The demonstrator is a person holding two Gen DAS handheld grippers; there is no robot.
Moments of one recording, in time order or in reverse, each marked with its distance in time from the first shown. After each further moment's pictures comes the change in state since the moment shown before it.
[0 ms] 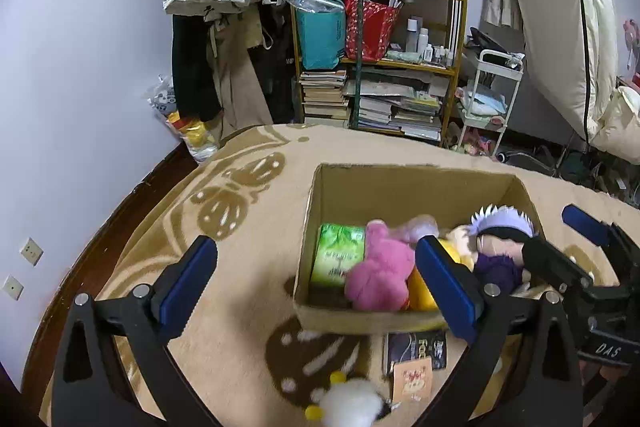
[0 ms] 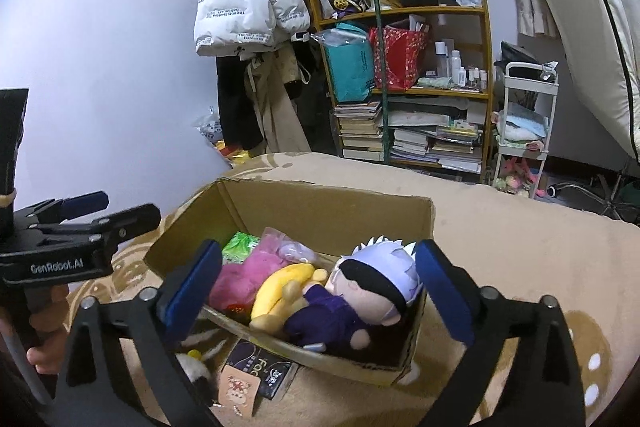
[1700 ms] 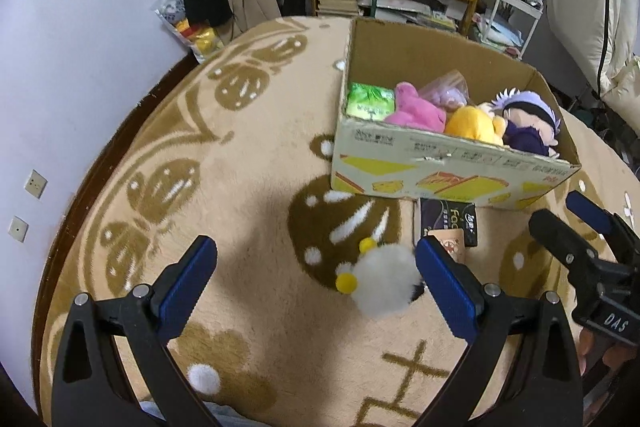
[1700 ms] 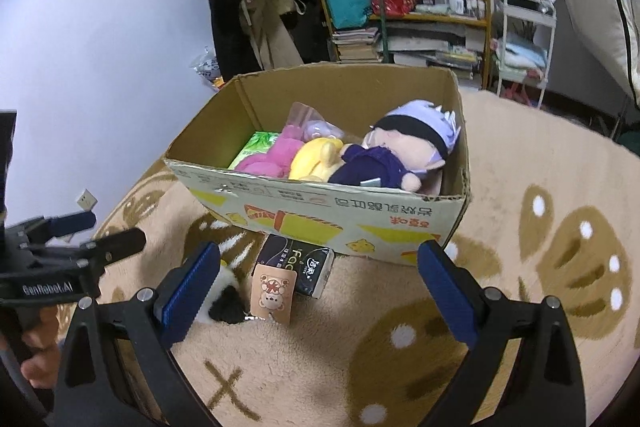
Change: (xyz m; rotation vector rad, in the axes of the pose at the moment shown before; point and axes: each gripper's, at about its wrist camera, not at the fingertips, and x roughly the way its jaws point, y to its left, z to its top) left arm 0.000 0.024 -0.075 -0.051 0.320 -0.001; right arm -0.004 0.019 -0.055 0.087 0.261 0.002
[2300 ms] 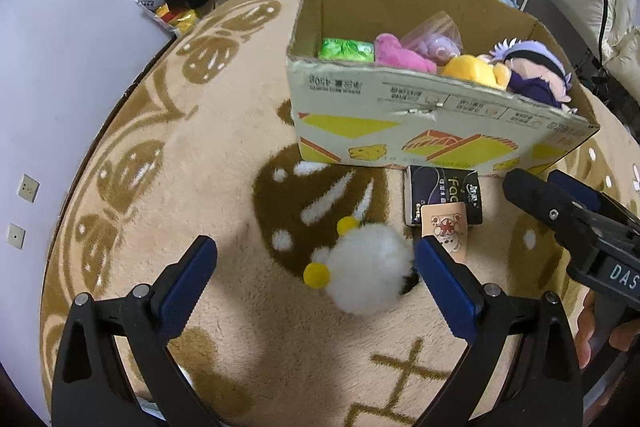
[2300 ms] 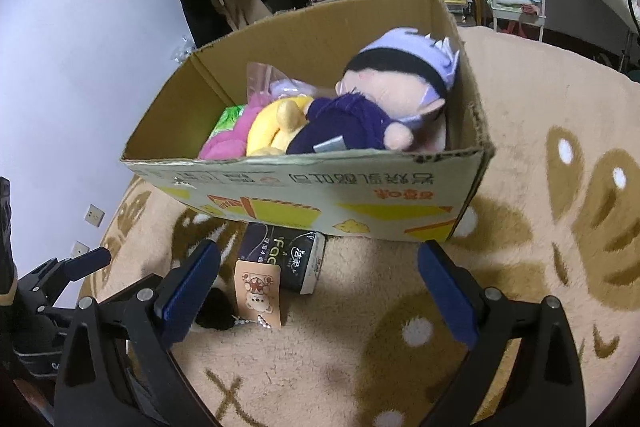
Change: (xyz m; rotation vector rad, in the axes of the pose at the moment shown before) left arm 0.041 -0.025 -0.010 0.058 0.092 0.009; right arm 0.044 -0.025 -0.002 0.126 0.126 0.032
